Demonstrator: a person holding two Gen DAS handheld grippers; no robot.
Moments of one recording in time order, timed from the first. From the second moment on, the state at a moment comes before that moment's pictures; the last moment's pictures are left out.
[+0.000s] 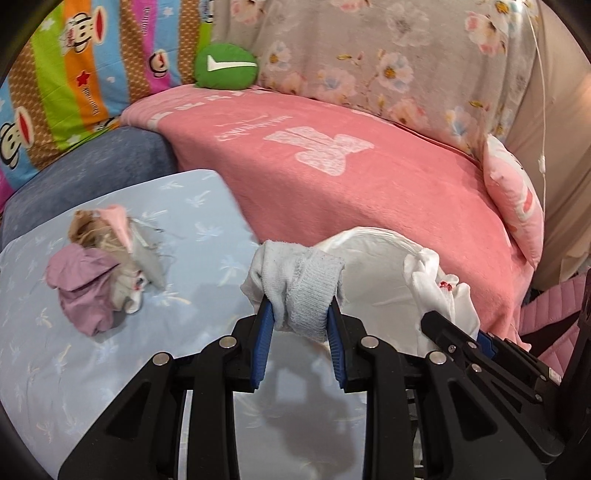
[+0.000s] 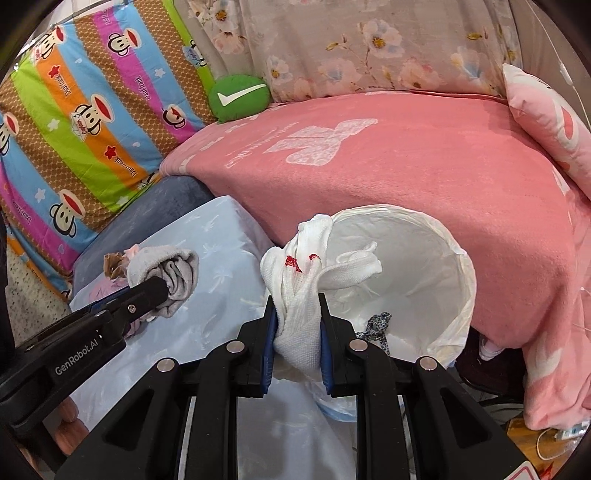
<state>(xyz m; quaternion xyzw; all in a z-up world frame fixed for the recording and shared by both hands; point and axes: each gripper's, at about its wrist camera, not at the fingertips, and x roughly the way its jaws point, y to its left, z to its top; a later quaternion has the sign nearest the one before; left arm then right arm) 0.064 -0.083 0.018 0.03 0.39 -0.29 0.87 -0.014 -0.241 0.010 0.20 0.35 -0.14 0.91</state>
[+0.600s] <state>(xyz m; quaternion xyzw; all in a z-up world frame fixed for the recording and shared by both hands) 0.072 -0.137 0.014 0.04 0.40 -0.33 0.85 -0.002 -0.289 0.005 0.20 0.35 -0.18 0.90</state>
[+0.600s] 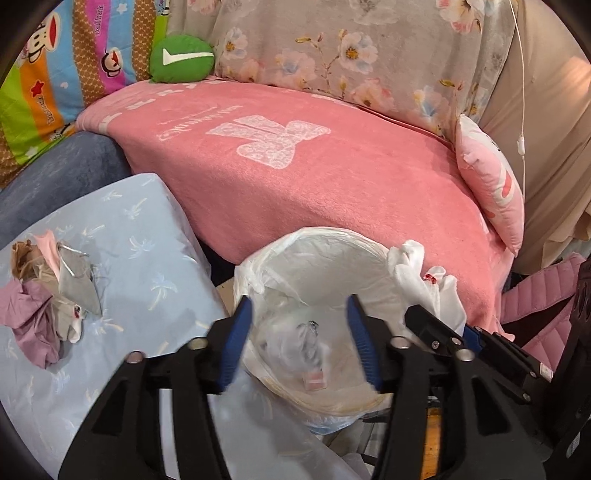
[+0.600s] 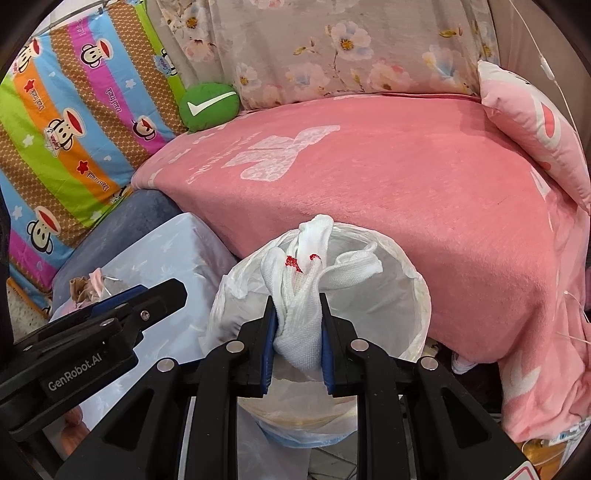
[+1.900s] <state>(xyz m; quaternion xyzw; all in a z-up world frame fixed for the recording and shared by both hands) 0.080 -0.058 0.004 0.03 0.38 -0.22 0.90 0.003 -0.215 0.001 0.16 0.37 -0.14 0.90</state>
